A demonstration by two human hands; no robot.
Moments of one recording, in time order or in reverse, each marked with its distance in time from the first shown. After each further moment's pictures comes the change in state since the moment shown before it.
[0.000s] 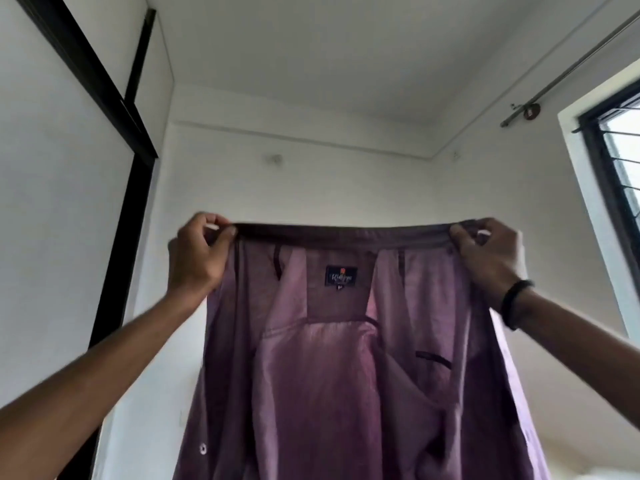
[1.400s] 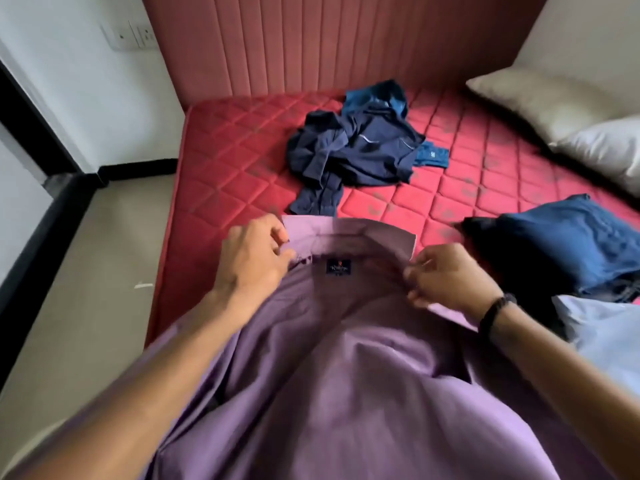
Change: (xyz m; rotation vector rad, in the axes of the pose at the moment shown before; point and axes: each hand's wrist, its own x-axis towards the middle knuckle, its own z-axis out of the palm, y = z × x) left_hand -0.542 -0.224 0.125 0.406 -1.038 -0.614; right_hand -0.426 0.408 0.017 -0.541 -1.047 1.028
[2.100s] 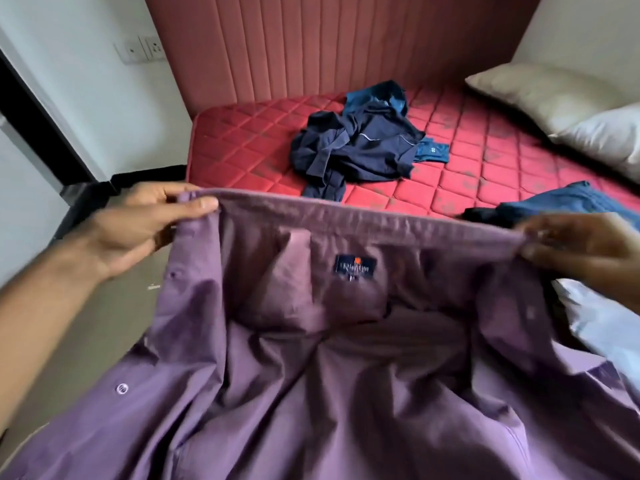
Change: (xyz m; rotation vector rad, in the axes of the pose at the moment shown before) left_hand 0.007 -0.041 -0.132 -0.857 -0.380 -0.238; right_hand -0.064 0.028 -0.132 -0.022 -0.043 -0.457
